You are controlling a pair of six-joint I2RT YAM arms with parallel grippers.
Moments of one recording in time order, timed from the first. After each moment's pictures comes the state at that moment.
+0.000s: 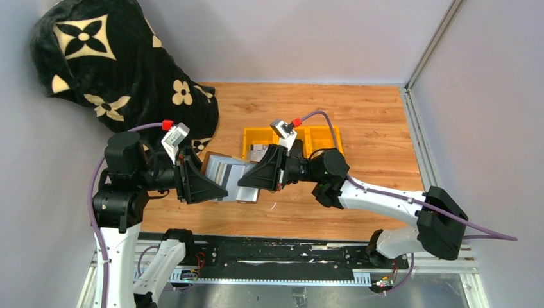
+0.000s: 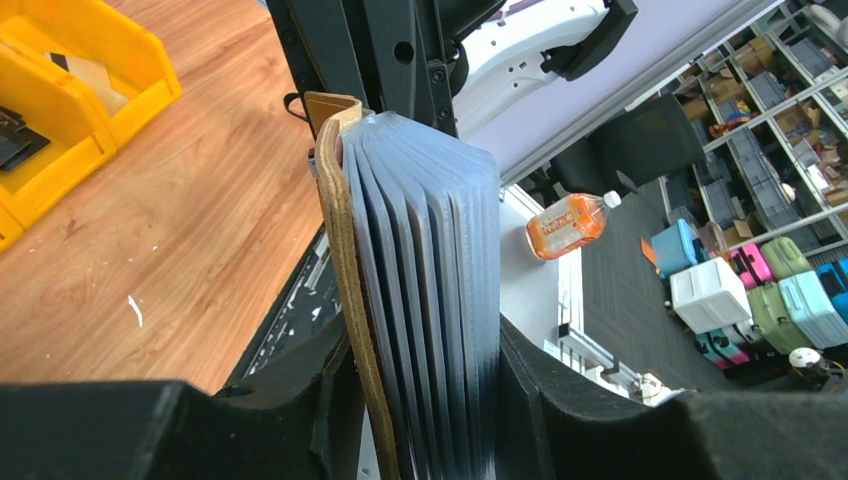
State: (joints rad) left arm -0.06 0.72 1.25 -0.92 1.33 -0.31; right arm 1.02 1.34 0.84 1.04 -0.62 1.14
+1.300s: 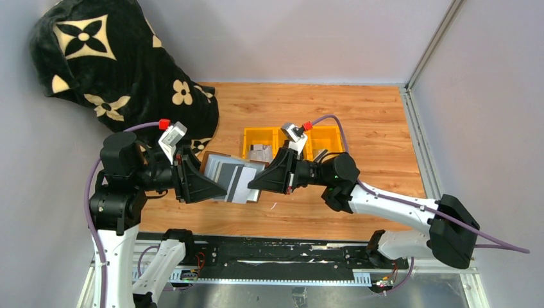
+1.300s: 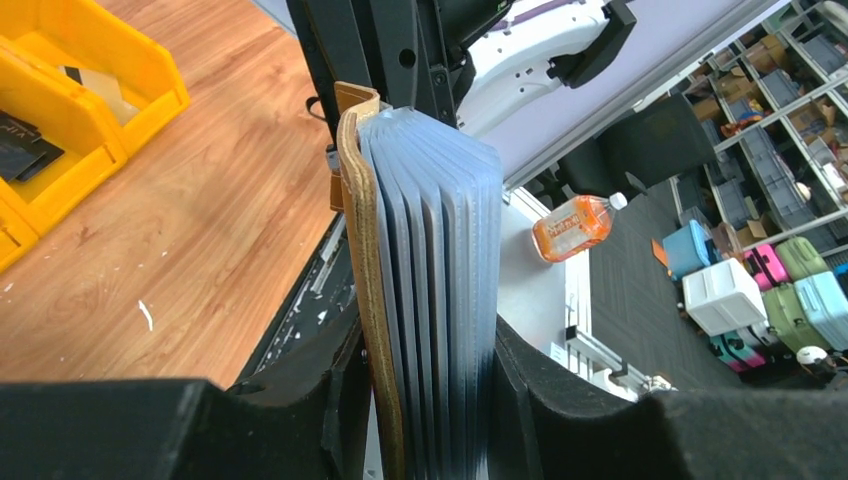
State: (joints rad) left arm -0.06 0.72 1.28 -0.92 1.32 -0.31; right arm 1.01 1.25 0.75 1.04 -0.60 1.14
